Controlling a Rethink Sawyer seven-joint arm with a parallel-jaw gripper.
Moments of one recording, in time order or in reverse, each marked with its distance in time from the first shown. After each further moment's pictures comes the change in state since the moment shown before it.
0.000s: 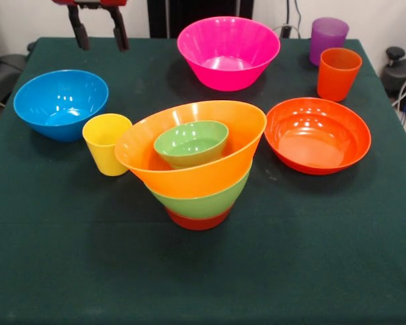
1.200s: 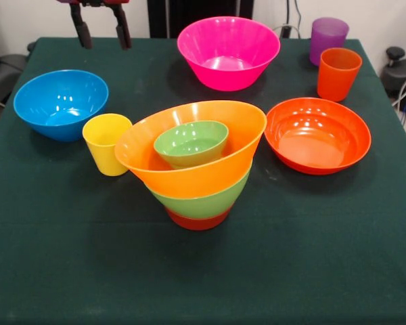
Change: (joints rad) arm -0.005 0.001 0.014 0.000 -0.001 0.003 0.000
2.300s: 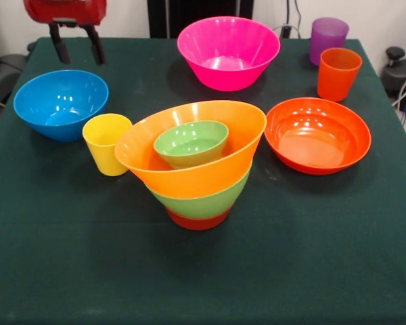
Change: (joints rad) arm -0.094 0.087 0.001 0.028 -0.105 -0.079 0.000
